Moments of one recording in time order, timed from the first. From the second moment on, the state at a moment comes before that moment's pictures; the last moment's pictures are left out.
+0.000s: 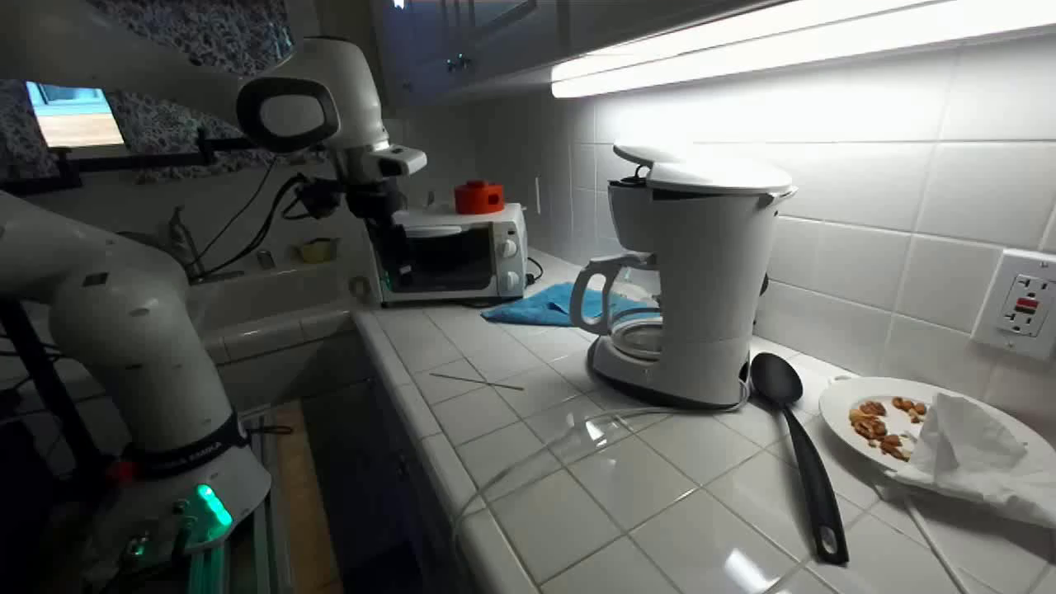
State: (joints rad) arm 0.03 -0.80 -0.02 -2.78 0.05 2.11 -0.01
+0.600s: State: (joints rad) arm 0.02 -0.79 -0.01 -2.79 0.03 2.10 0.01
